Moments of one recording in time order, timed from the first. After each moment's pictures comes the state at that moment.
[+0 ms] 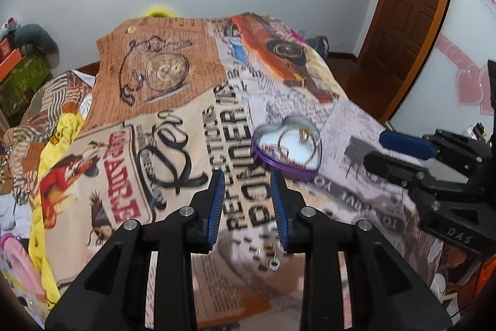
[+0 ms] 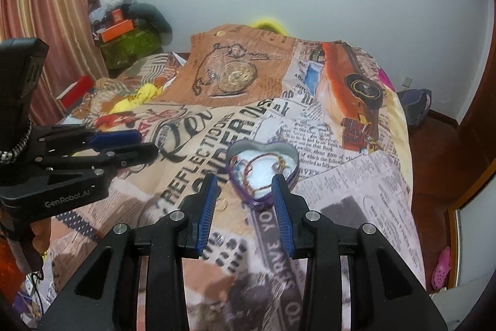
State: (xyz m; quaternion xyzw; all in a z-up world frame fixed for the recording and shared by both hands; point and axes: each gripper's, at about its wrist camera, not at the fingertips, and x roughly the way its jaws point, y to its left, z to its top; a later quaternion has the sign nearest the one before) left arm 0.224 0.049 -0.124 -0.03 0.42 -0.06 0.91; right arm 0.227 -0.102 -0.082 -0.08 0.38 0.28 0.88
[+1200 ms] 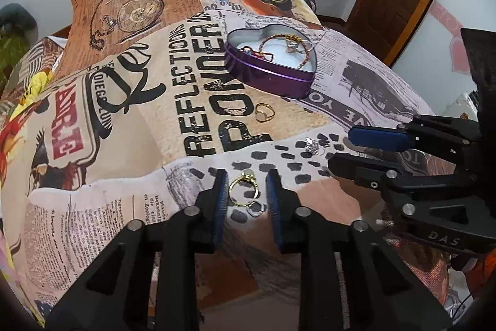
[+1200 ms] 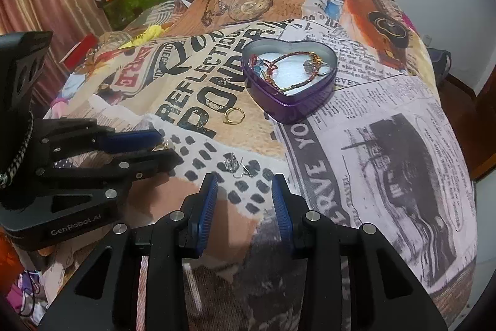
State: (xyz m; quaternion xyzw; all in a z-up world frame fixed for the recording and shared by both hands) left arm 0.207 0.030 -0.213 -0.04 0.48 -0.10 0.87; right arm 0.217 -0.098 -0.163 -0.10 0.47 0.30 0.82
